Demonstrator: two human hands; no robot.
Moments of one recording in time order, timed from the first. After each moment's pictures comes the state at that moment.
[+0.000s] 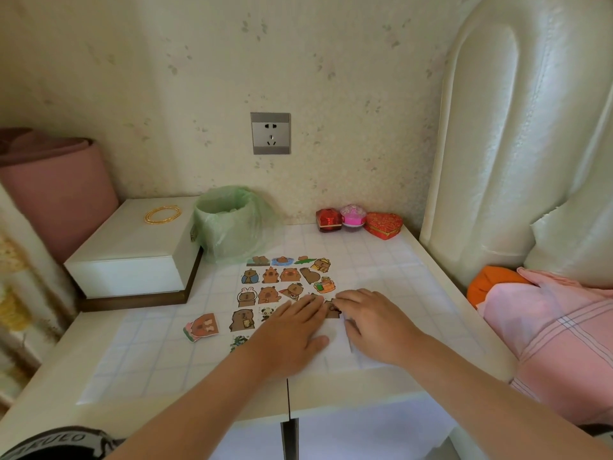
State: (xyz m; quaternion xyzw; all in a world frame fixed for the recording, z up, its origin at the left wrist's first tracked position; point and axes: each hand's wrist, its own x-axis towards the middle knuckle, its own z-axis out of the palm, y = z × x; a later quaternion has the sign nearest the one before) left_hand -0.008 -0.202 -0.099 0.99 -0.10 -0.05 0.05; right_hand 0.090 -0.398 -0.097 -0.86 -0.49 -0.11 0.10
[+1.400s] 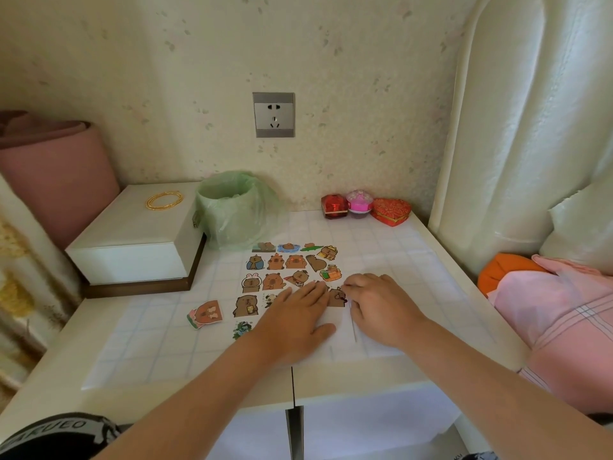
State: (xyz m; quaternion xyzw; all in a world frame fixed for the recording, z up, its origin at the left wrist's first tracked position) left_hand -0.004 -0.204 -0.098 1.00 -0.07 -0.05 0.06; right_hand 0.093 -0.388 -0.095 -0.90 -0.44 -0.09 0.04
